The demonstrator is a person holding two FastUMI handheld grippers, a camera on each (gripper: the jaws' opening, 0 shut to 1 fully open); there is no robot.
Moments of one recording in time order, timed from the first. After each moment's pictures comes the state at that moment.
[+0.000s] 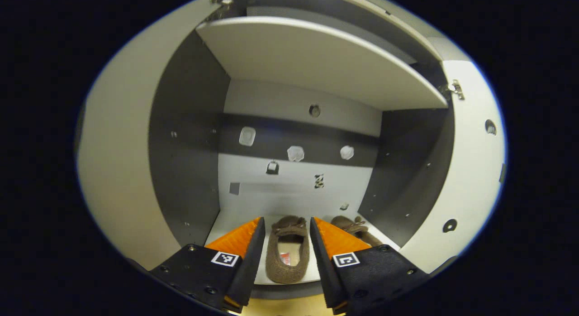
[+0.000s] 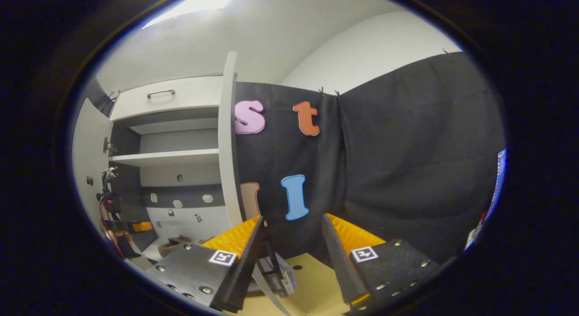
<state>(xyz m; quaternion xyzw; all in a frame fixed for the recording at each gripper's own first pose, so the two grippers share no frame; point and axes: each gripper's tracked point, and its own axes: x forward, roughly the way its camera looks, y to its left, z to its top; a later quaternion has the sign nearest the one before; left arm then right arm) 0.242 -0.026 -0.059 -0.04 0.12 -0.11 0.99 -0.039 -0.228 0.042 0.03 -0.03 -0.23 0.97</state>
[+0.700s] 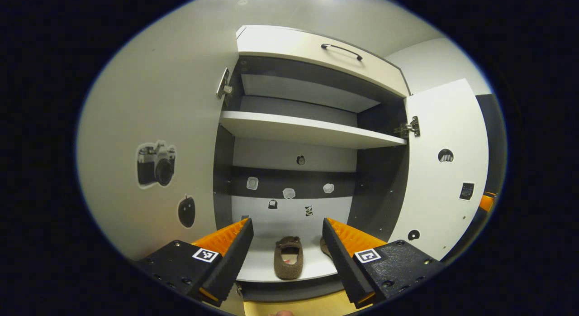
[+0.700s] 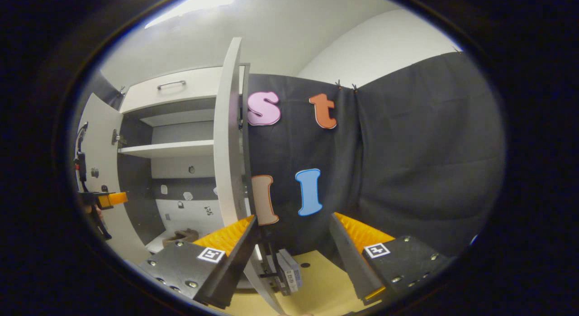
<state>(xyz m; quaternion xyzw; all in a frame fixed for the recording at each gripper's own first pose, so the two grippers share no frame) 0.147 -0.007 0.035 -0.02 0.02 -0.12 0.99 -0.014 -0.216 0.034 0.01 -0.01 -0.17 0.99</state>
